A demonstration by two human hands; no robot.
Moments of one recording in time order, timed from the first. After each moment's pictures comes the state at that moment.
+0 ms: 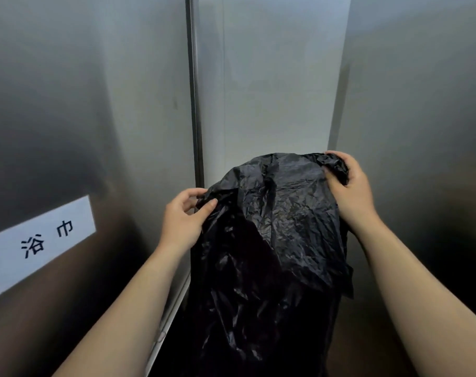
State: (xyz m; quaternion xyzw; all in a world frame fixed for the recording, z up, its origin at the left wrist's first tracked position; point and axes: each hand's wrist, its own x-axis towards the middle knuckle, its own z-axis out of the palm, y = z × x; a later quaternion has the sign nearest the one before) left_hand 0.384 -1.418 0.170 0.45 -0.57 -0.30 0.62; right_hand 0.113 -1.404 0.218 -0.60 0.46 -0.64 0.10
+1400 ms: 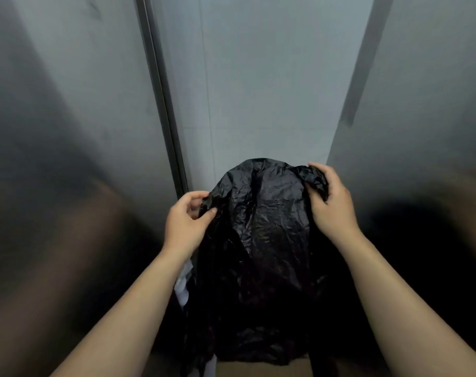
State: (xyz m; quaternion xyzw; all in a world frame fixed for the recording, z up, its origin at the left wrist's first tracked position) left_hand 0.359 -1.534 0.069 0.52 -0.58 -0.32 0.54; right_hand 0.098 -1.515 0.100 -0.62 0.55 -0.55 0.10
